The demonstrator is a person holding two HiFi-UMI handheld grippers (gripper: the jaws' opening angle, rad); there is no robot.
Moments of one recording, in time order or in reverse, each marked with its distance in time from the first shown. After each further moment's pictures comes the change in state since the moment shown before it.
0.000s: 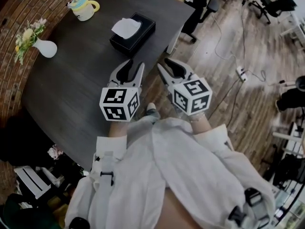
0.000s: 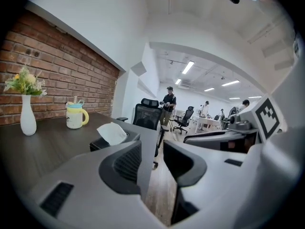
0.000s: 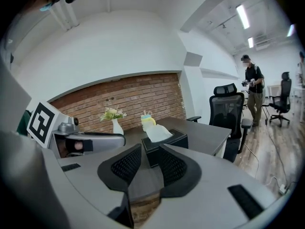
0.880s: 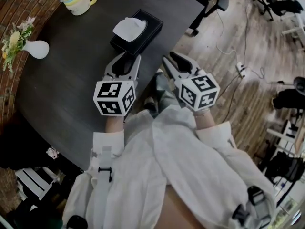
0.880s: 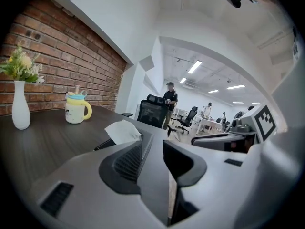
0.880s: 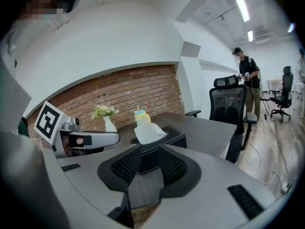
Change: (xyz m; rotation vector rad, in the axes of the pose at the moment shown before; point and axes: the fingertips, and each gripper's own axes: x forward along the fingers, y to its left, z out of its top) left arm 0.065 0.083 0.014 -0.070 0.030 -0.007; right arm 0.082 -0.047 0.014 0.033 0.056 -0.008
